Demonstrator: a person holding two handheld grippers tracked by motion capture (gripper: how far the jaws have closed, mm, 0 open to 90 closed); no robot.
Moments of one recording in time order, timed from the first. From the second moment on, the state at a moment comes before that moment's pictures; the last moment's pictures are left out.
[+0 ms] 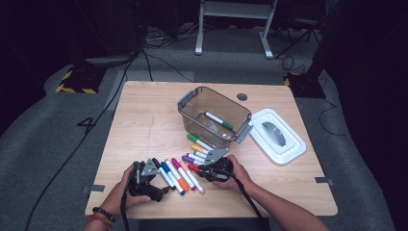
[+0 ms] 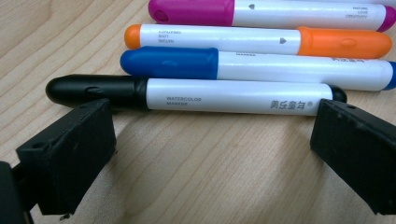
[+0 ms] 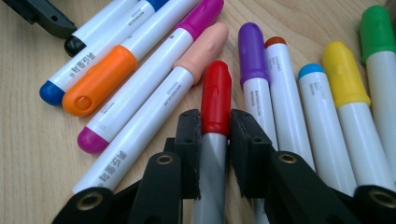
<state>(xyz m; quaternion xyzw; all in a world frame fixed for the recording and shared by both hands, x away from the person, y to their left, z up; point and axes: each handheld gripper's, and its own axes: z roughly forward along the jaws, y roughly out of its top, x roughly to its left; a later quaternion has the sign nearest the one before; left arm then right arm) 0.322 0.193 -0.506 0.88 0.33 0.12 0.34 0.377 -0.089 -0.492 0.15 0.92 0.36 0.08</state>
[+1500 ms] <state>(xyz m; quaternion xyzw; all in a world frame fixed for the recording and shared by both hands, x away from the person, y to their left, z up) 0.330 0.184 -0.506 0.86 0.36 0.13 0.33 0.367 -0.182 -0.372 0.16 0.86 0.47 0.13</state>
